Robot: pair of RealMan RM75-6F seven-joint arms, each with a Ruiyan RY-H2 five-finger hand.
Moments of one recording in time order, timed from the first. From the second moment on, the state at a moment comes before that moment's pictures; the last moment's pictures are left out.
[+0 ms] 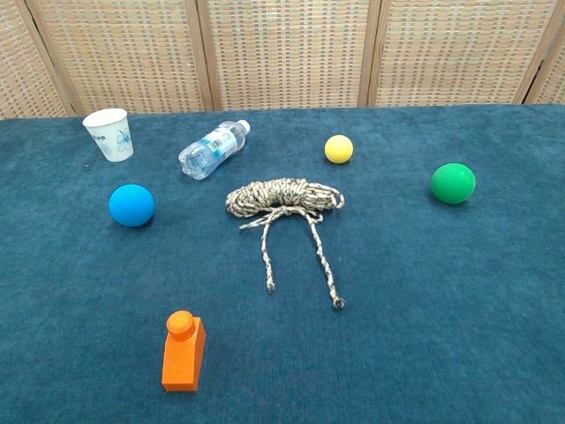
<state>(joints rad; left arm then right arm) -0.07 -1.07 -0.01 -1.74 1.56 1.52 0.13 0.06 -1.16 0.08 -1.60 -1.51 1.53 -0.13</state>
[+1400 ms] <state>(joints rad) -0.10 -1.12 -0.02 -1.75 1.52 1.46 0.25 0.63 -1.51 0.12 -1.65 -1.49 0.81 -0.59</state>
